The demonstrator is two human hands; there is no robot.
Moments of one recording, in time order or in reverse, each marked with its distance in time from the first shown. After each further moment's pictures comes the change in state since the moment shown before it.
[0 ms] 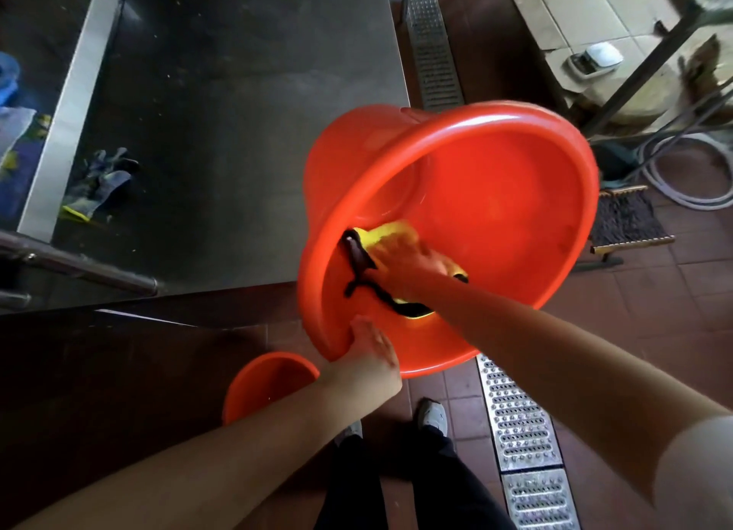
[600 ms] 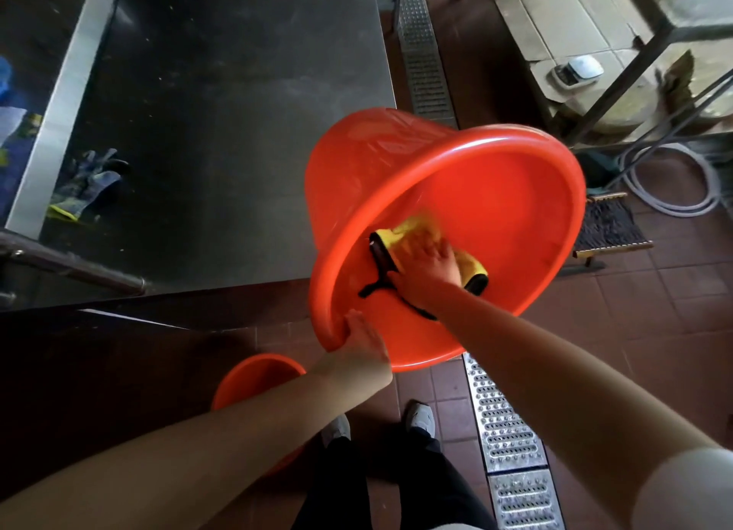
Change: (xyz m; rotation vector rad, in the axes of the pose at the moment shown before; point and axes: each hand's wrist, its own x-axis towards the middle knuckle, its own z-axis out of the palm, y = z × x) left_hand 0.011 0.001 -0.007 0.072 -0.010 0.058; right_hand -0.036 0.035 0.000 -0.126 0.086 0.142
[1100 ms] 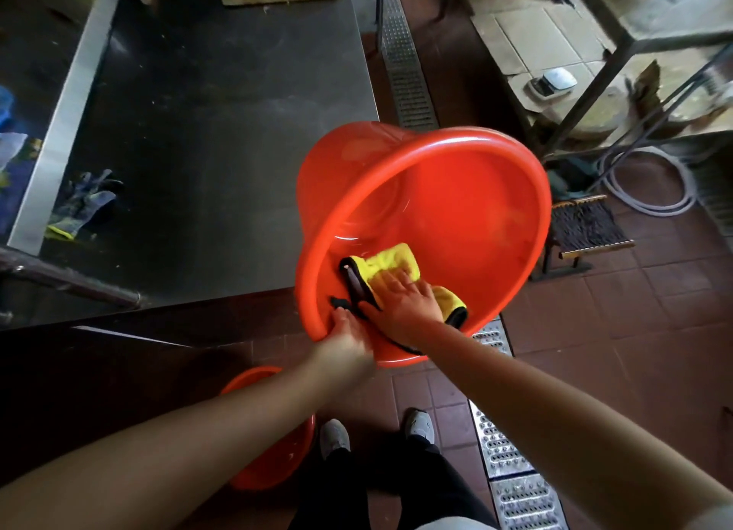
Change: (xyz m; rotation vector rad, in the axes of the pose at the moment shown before) left_hand -0.006 -0.010 -0.010 -0.049 0.040 -0.078; right_hand -0.062 -0.021 0.007 0.226 -0.050 -0.054
